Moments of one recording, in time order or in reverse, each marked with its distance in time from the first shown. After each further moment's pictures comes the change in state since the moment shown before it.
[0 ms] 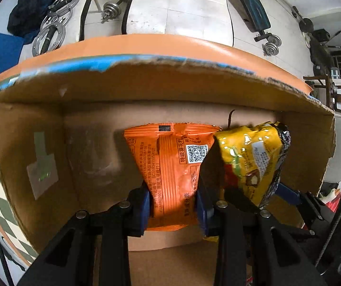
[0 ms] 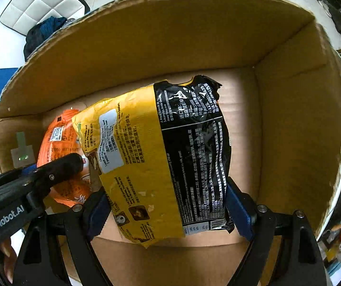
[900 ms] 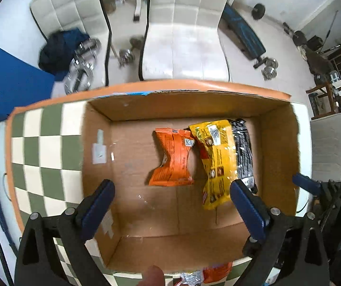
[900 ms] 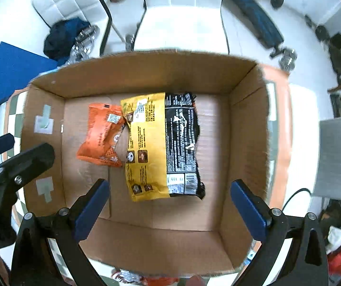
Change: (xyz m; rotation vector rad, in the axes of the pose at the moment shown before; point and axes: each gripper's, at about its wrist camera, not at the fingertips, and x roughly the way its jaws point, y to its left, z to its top) left arm -0.103 -0.020 -0.079 0.066 -0.300 0.140; right arm -0.094 0.025 -0.081 -0.180 -0.206 -0.080
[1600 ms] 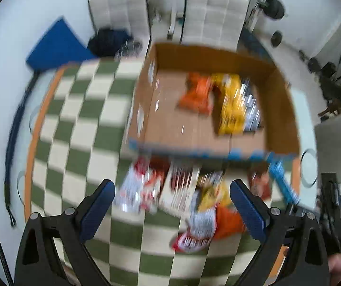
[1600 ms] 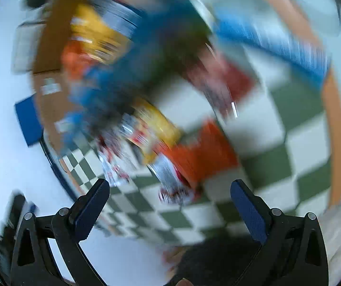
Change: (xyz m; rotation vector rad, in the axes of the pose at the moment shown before) left arm -0.043 0.009 -0.208 -0.157 -0.123 0.105; right arm 0.062 -0.094 -0.233 0.642 0.325 0.522
